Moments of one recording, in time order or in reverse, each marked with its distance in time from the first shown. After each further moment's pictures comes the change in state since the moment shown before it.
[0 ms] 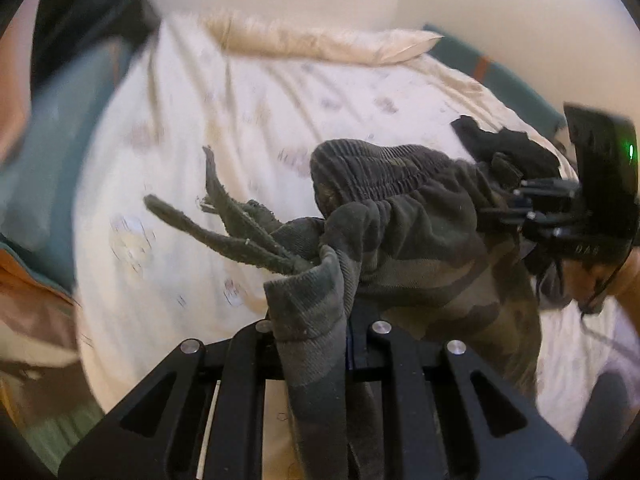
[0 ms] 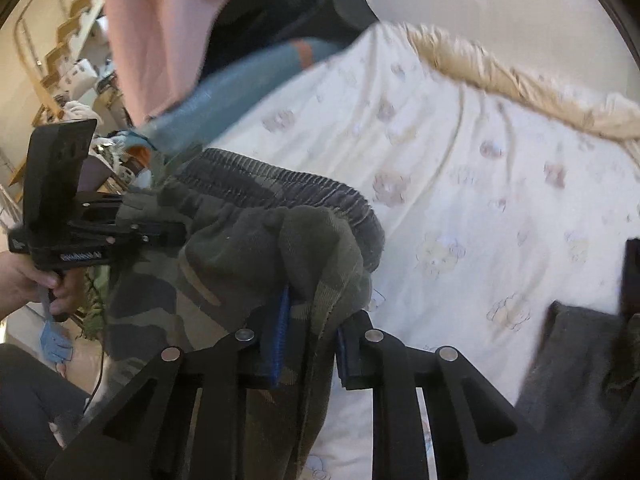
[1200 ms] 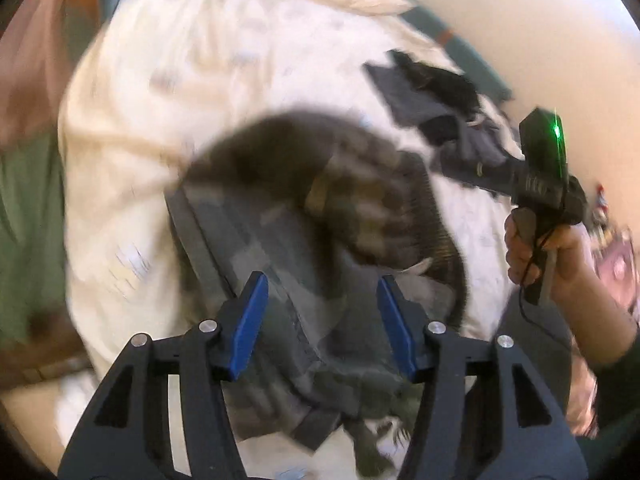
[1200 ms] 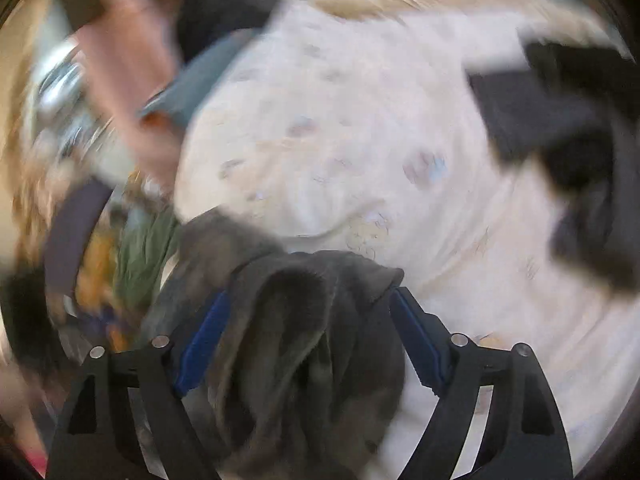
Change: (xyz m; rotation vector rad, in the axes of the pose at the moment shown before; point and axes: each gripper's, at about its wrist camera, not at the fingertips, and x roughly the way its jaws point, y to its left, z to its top) left arm -0.101 -0.093 -0.239 -0.245 0.195 -0.166; right arm -0.080 0.056 -0.201 0.511 0.020 -0.017
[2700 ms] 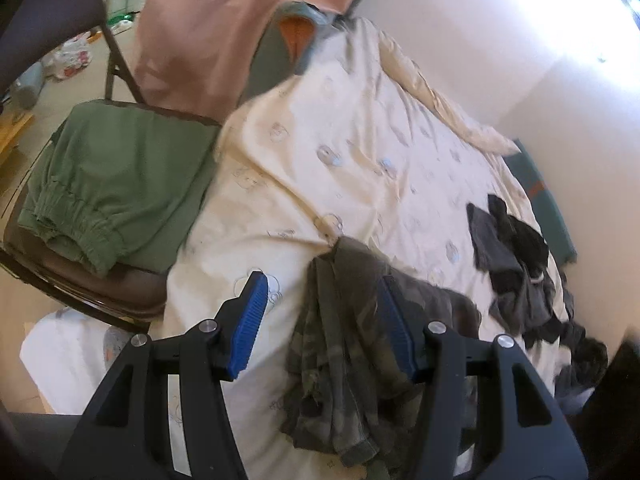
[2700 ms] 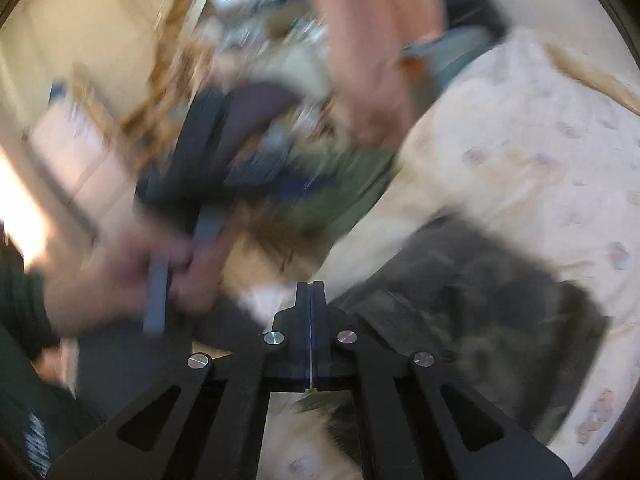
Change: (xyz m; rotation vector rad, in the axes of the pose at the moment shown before) left arm -0.100 0.075 -0.029 -0.434 -0.395 0.172; right arm -0.010 0.227 -0.118 -0.669 0.153 0.331
